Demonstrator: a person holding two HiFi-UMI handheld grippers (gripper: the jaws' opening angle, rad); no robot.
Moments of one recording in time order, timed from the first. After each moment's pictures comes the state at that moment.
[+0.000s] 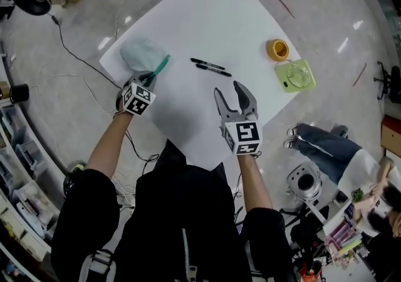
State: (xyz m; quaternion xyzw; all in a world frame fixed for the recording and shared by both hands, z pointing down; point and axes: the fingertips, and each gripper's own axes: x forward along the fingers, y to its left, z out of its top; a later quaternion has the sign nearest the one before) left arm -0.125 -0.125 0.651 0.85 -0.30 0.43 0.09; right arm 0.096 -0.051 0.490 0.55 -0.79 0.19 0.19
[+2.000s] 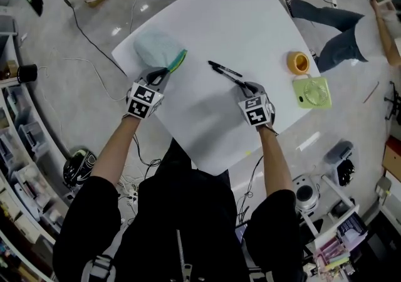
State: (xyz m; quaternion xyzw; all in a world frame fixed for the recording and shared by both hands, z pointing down) left arm -0.126 -0.137 0.603 0.87 -0.36 0.30 0.18; right arm 0.139 -0.075 0.682 0.39 -0.77 0.22 0.46
